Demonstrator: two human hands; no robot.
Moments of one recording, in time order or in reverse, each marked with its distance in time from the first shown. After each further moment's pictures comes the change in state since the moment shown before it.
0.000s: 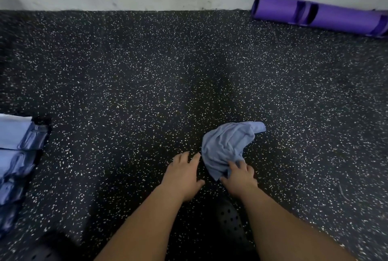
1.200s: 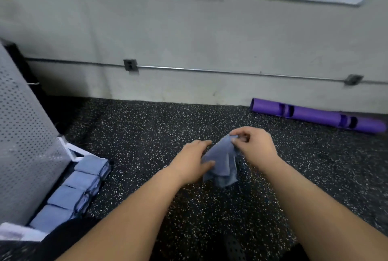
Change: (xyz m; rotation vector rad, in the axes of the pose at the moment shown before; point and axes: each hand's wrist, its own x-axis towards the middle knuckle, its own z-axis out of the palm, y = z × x) left_hand -0.243 0.040 -0.182 -0.177 0.654 0.226; right_hand -0.308 -0.082 -0.235 0.478 0.749 -0.695
